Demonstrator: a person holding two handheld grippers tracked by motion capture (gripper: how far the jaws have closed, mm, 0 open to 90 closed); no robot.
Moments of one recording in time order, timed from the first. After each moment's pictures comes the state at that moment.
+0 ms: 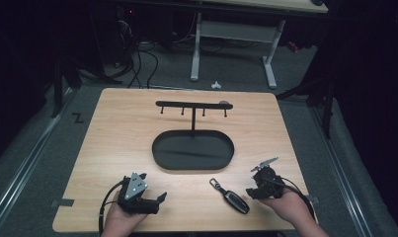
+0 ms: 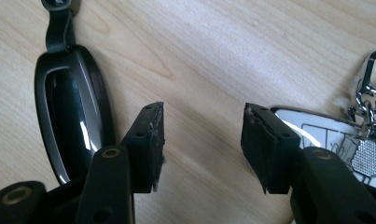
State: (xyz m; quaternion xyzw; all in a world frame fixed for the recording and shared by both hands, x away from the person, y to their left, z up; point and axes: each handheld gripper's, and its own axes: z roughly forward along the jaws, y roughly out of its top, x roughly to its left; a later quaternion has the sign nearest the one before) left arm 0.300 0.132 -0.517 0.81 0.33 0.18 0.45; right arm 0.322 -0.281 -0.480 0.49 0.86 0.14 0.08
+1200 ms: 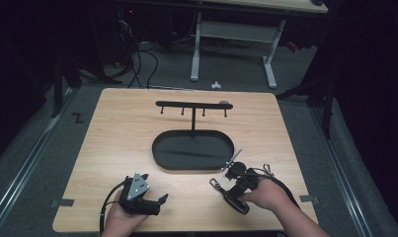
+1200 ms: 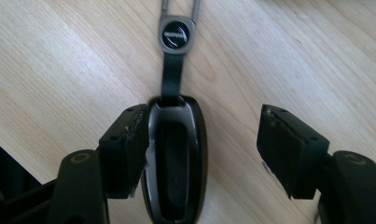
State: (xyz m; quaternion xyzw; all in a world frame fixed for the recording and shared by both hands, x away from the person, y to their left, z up) left arm 0.300 0.129 -0.518 0.82 0.32 0.18 0.44; right arm 0.345 -0.205 -0.468 0.40 0.92 0.06 0.02
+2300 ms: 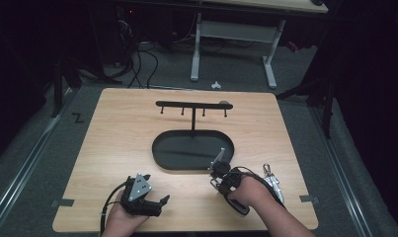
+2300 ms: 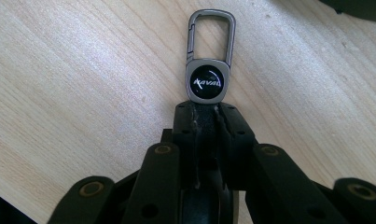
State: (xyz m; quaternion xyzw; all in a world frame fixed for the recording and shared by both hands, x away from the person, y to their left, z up) left arm 0.299 0.125 -0.517 0.82 0.31 0.18 0.44; right arm 0.359 -0.167 -0.488 0.42 0.91 0.02 0.01
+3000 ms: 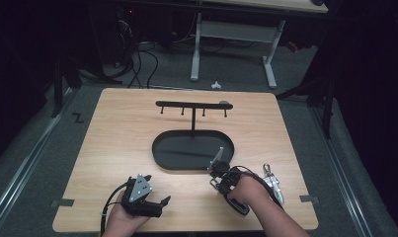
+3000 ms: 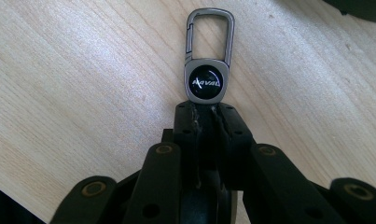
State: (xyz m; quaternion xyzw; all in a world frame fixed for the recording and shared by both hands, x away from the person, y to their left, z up) left arm 0.297 0.123 -0.517 0.82 0.30 0.17 0.45; right arm 0.362 -0.166 -0.488 0.41 0.91 0.01 0.00
